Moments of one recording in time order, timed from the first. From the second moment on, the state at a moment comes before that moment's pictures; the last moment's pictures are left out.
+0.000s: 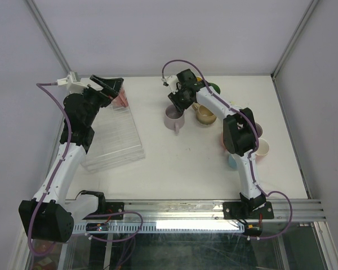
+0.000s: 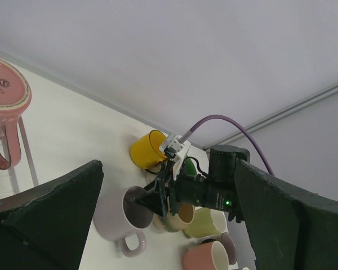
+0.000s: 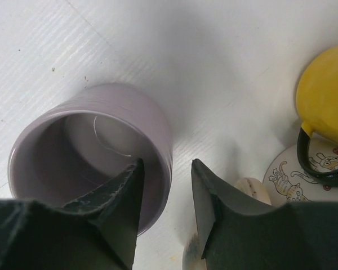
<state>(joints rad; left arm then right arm) -0.10 1.06 0.91 0.21 0.14 -0.87 0.52 2.24 1.98 -0.72 -0.13 -0.32</state>
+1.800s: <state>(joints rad) -0.29 1.29 0.92 0.64 0.41 -1.21 0.22 1.74 1.66 -0.29 -0.64 0.13</state>
